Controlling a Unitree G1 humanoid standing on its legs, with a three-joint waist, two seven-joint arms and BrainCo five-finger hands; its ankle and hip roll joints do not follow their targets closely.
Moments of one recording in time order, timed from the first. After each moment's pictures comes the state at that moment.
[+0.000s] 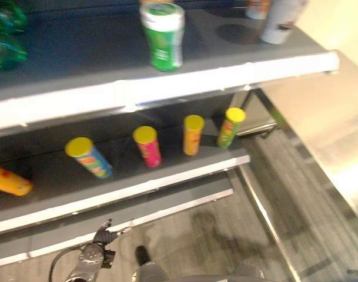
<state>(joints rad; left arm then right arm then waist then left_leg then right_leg) 0.05 0.45 -0.08 0.95 -0.10 -0.08 0.03 -0.06 -1.19 -0.68 -0.07 0.14 -0.26 -0.39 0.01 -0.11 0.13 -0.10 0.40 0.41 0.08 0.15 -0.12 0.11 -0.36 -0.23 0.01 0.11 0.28</state>
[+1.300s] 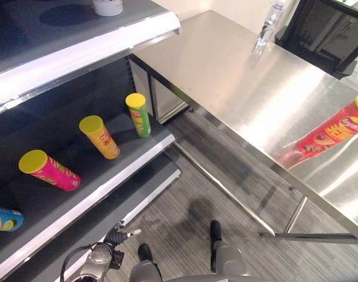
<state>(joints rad) 0.00 0.42 -0.13 0.97 -0.09 -0.09 -0.03 -0.14 -1.28 -0.72 0.33 0.56 -0.26 -0.25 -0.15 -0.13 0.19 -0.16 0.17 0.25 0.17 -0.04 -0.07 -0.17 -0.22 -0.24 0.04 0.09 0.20</state>
